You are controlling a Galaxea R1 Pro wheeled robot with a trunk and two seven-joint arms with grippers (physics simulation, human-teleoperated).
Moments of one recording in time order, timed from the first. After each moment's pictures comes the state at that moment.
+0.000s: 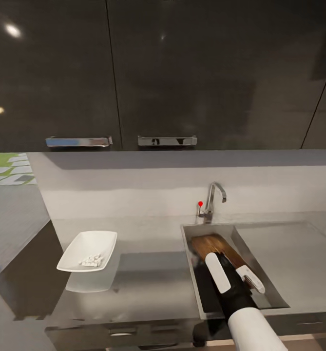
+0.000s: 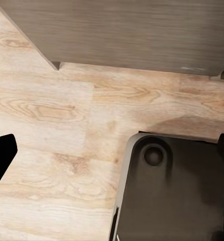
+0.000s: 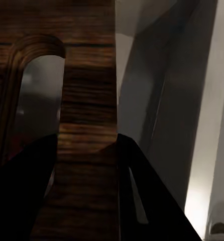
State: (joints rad) left arm 0.33 0.00 0.10 -0.43 0.06 -0.58 0.09; right arm -0.59 0.17 -0.03 -0.91 -0.73 0.13 -1.38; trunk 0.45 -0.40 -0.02
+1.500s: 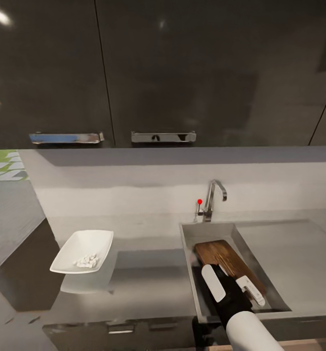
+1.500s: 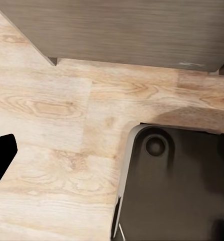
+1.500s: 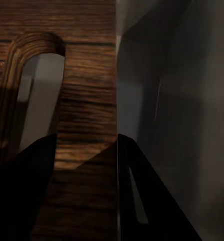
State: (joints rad) left arm 0.33 0.00 0.11 -0.43 0.06 -0.58 0.09; right arm -0.59 0.17 -0.02 -0.74 -0.67 -0.06 -1.32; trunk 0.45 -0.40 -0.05
